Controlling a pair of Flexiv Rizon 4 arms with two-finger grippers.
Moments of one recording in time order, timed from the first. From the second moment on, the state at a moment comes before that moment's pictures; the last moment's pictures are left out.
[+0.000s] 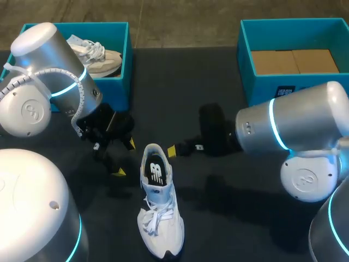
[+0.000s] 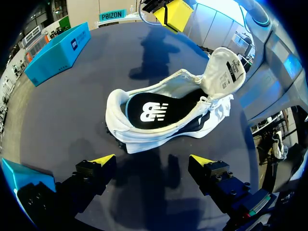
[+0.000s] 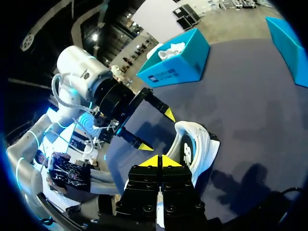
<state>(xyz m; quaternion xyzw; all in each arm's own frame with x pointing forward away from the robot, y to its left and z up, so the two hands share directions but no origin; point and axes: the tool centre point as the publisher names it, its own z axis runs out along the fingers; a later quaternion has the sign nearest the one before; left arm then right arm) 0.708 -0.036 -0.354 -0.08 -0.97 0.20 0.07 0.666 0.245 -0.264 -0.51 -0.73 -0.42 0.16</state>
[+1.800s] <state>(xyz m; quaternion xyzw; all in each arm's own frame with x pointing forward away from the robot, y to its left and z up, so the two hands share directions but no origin) 0.754 0.075 -0.303 -0.17 -0.96 0.19 0.07 0.672 0.311 -0.268 -0.59 -0.75 -0.28 0.04</state>
